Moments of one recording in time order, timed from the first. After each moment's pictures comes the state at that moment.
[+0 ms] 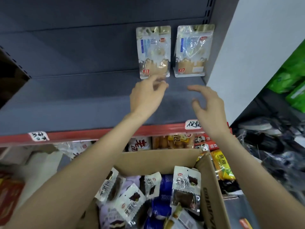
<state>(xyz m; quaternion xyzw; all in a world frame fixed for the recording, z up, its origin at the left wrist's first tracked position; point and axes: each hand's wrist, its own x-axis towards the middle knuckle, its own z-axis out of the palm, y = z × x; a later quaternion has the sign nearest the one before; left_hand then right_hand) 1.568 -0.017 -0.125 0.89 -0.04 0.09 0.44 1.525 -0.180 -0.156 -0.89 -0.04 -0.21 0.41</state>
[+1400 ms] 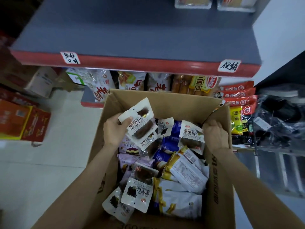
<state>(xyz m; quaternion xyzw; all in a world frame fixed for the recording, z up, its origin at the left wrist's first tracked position) 1.360 0.137 -0.292 0.86 0.22 0.02 0.47 1.388 -0.179 -0.329 -0.99 -0.02 0.12 -0.03</state>
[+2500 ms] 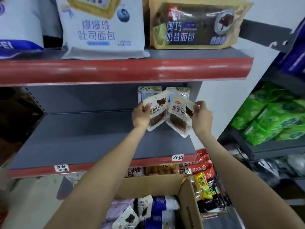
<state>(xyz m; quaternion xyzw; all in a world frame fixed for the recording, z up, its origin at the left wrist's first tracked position) 1.632 -0.013 -0.069 0.83 0.08 0.07 0.56 1.580 -0.202 -0.047 -0.89 0.16 -0.22 0.36</state>
